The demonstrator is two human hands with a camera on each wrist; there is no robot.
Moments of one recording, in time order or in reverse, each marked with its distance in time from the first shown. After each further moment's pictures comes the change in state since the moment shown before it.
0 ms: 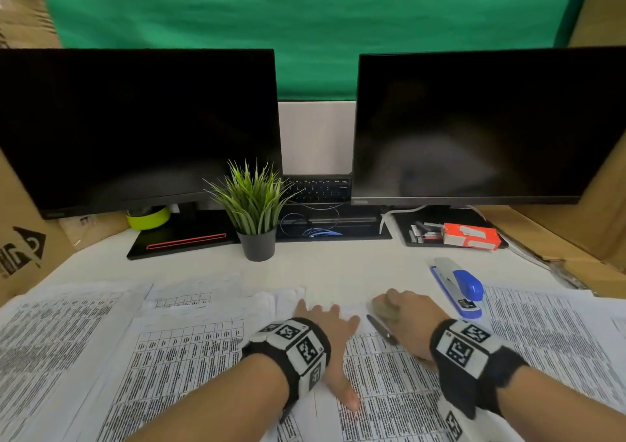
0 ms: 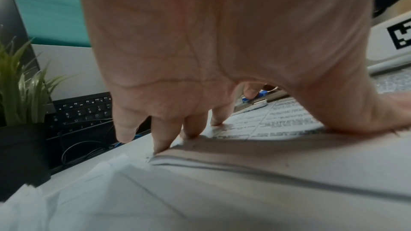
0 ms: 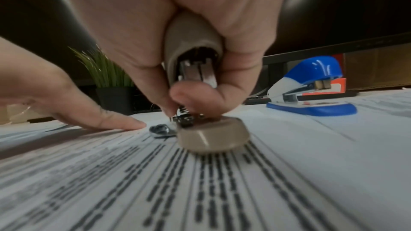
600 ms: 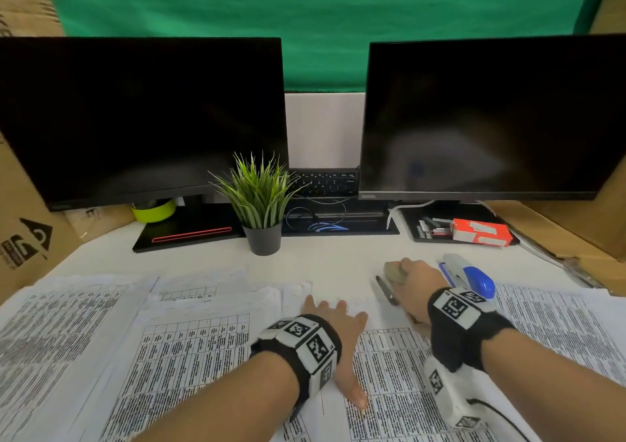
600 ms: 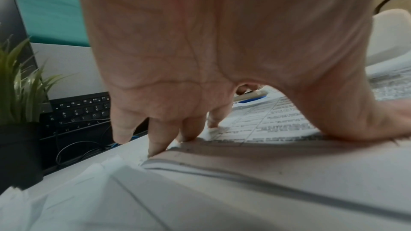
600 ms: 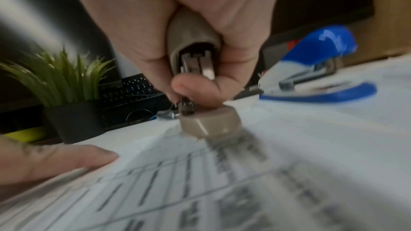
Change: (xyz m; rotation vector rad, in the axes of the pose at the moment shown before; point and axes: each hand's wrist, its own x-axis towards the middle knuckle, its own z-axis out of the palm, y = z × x) left_hand -0.005 0.004 -0.003 -0.001 0.002 -0.011; right_hand 0.031 -0.007 -0.020 0.149 0.138 0.184
